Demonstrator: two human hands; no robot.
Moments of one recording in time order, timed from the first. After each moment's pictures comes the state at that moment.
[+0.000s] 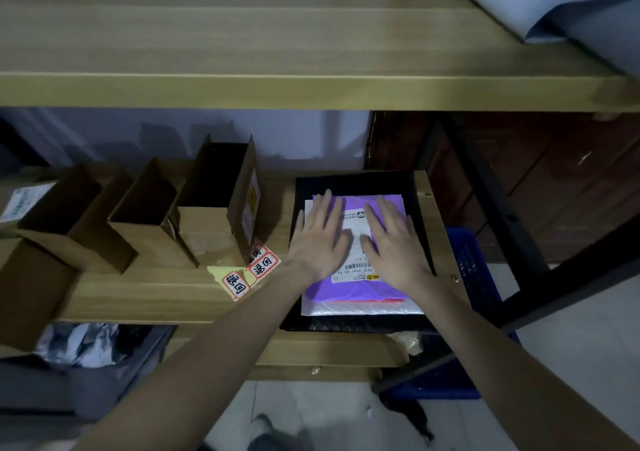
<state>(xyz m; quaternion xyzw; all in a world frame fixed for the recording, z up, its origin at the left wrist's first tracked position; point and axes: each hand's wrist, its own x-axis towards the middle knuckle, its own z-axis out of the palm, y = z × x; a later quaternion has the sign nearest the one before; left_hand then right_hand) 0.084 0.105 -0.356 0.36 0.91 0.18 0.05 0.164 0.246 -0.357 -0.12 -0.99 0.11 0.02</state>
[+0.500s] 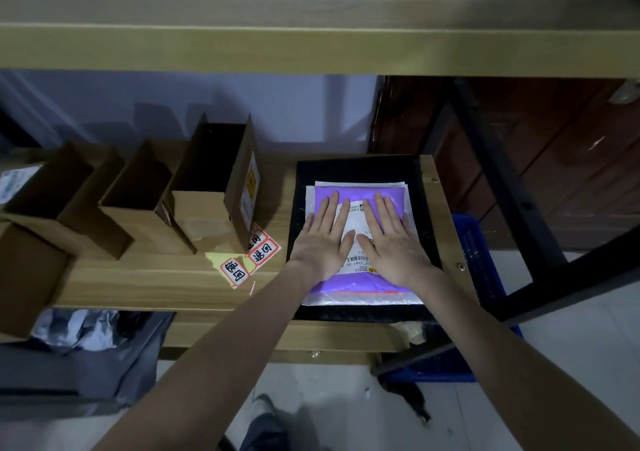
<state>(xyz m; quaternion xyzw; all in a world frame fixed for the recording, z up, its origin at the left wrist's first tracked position) 0.087 0.109 -0.390 0.37 0.92 0.10 0.12 0.165 0.249 -0.380 -0.10 -0.99 0.11 -0.07</state>
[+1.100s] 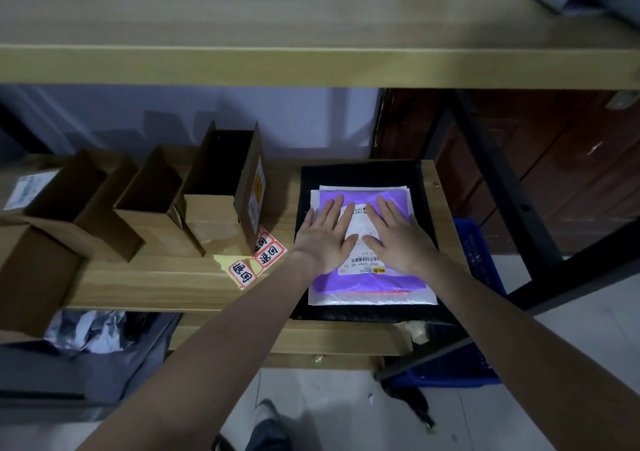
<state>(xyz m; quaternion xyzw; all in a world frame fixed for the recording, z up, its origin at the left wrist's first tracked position) 0.078 0.105 -0.369 0.39 0.91 0.02 0.13 0.155 0.254 -0.355 -0.09 -0.99 0.07 -0.12</state>
